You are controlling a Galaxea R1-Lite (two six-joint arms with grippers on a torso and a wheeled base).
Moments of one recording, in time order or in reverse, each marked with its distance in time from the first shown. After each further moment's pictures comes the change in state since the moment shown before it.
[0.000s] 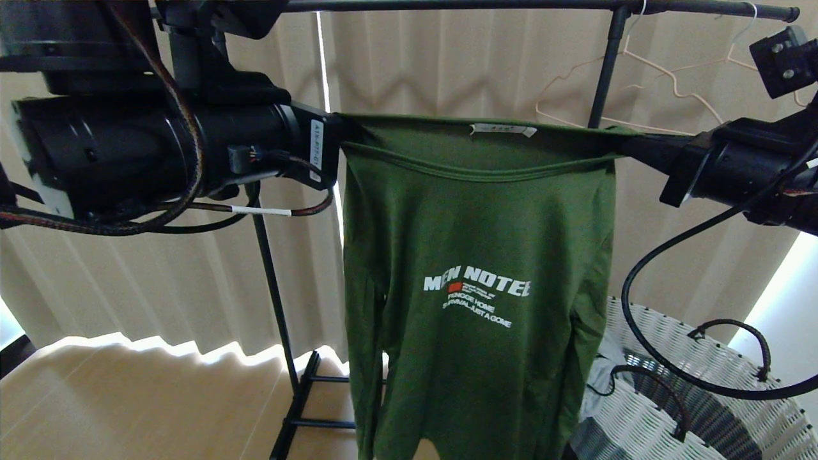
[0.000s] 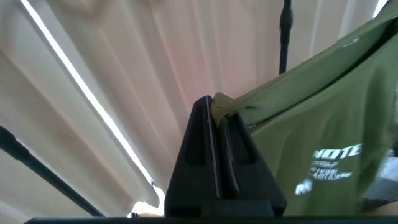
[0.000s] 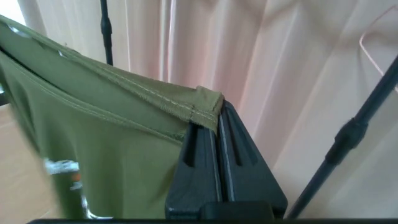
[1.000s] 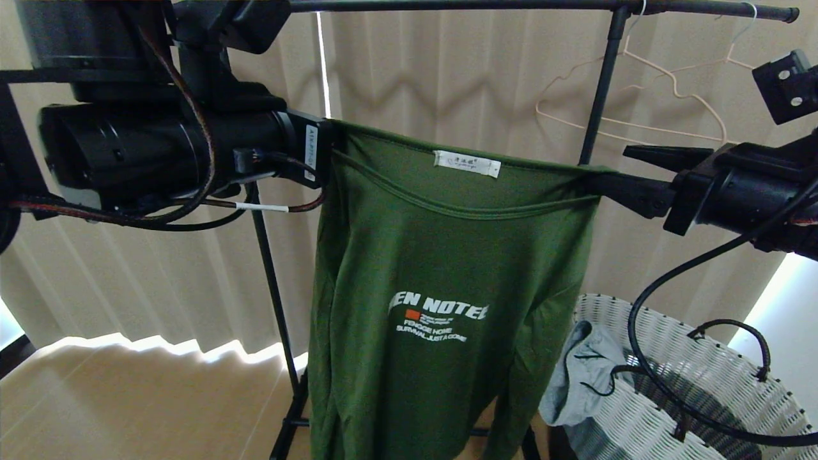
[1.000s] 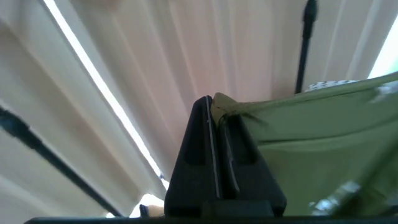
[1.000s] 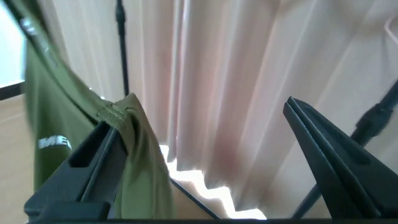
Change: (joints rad) left arm 0.061 0.028 -0.007 -0.006 -0.001 0.000; right arm 0.042 -0.048 0.093 -0.006 0.006 0.000
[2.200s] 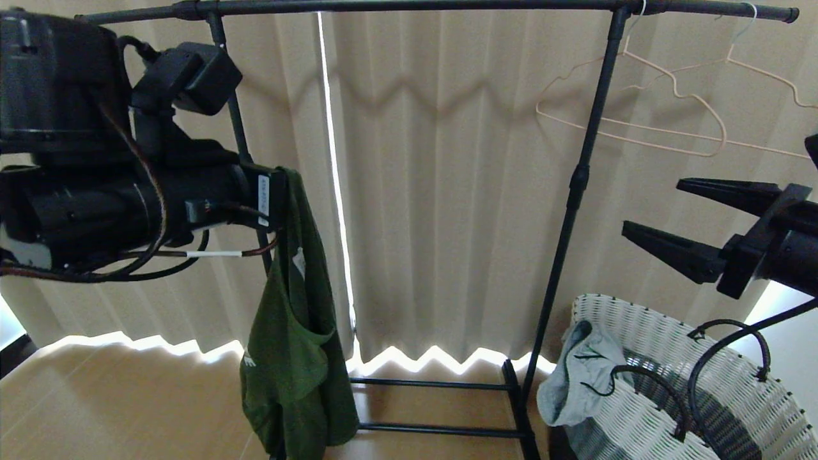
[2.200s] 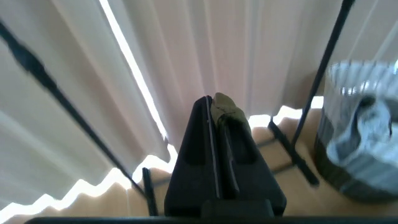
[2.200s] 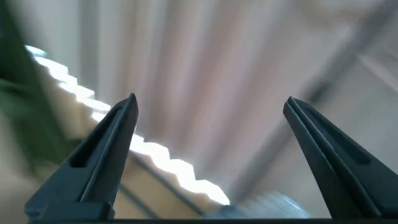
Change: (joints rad) left arm 0.095 -0.098 0.211 0.000 -0.007 -0.073; right arm -0.091 -0.158 0.213 0.002 -0.024 -0.232
